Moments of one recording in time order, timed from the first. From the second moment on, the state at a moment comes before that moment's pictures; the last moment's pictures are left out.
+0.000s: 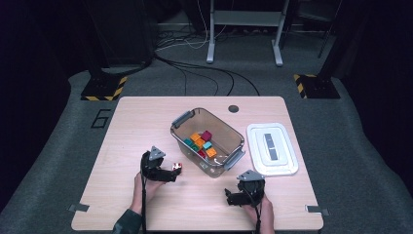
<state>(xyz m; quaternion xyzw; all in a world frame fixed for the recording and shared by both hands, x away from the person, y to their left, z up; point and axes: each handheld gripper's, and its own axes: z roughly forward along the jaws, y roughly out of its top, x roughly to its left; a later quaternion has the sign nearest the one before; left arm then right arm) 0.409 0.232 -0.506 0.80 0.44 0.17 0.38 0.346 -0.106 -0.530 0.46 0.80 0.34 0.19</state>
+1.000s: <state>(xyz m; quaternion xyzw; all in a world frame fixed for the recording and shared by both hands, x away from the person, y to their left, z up) 0.403 0.217 -0.521 0.80 0.44 0.19 0.35 0.346 -0.106 -0.530 0.46 0.80 0.34 0.19</state>
